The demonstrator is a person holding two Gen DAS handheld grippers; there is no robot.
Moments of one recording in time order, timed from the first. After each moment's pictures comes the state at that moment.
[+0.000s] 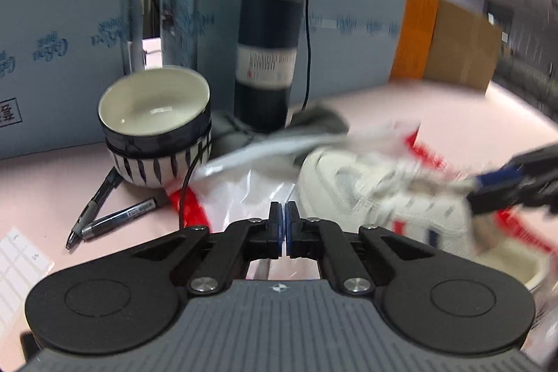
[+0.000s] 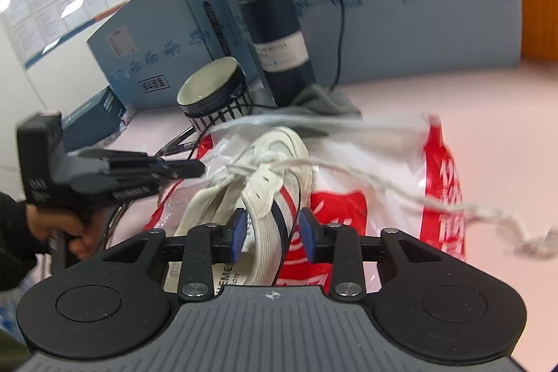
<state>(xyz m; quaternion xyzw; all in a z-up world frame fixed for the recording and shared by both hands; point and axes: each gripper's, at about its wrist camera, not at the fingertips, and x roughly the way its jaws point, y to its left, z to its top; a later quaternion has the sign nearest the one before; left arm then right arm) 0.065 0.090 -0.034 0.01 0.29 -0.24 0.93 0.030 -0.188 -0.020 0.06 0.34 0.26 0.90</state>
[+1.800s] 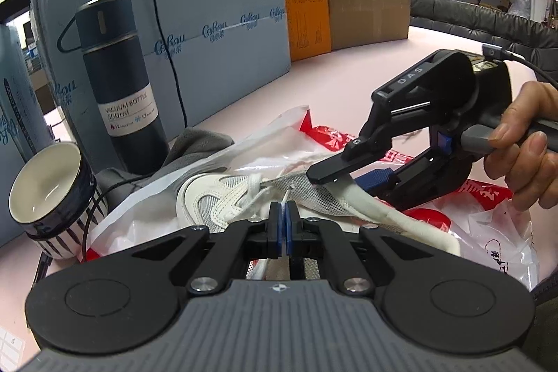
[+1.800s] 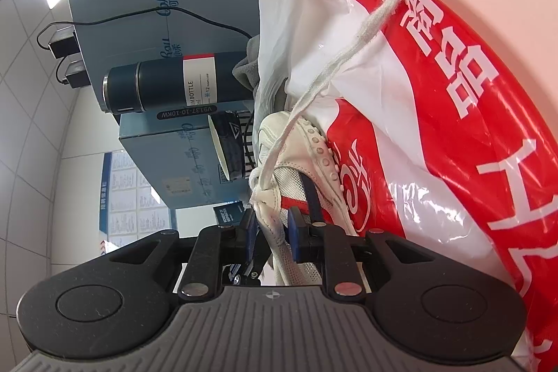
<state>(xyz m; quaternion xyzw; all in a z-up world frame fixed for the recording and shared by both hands) 0.033 0.004 -0.026 0.16 0.25 -0.35 0.89 0.085 -0.265 -0.130 0.62 0.44 0.26 0.60</state>
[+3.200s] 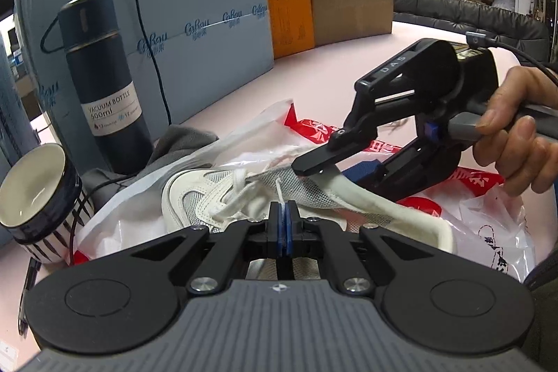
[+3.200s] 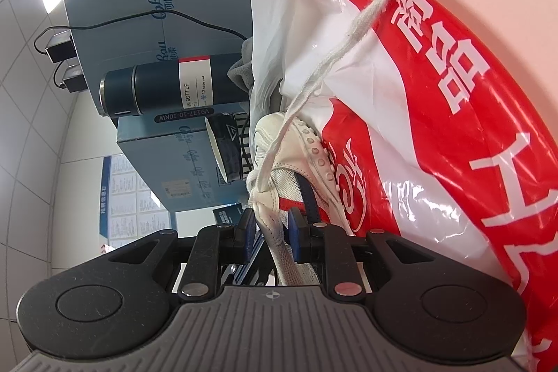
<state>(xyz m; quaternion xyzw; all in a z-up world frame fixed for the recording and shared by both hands) 0.033 0.003 -0.032 0.16 0.25 -0.37 0.88 0.083 -0.265 -0.133 0.62 0.44 0.25 0.60</state>
